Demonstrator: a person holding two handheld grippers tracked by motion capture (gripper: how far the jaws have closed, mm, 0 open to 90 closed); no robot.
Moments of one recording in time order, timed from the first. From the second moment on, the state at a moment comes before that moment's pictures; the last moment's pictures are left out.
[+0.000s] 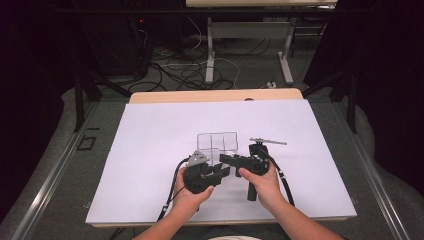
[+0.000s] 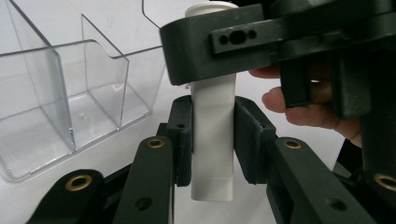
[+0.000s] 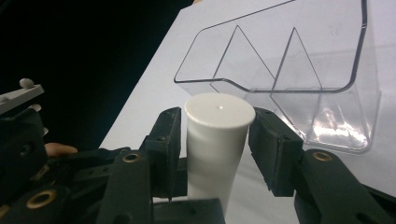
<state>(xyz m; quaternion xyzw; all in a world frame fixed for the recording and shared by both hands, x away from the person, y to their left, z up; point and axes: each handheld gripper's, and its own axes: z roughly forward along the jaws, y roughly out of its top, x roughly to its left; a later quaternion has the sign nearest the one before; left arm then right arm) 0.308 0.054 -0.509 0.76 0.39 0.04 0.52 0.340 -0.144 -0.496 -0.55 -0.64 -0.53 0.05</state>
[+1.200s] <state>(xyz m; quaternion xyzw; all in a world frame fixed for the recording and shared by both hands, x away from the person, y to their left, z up) 0.314 0.053 -0.525 0.78 0.39 0.02 0.49 0.345 -0.154 -0.496 -0.57 -0.63 -0.52 0.05</state>
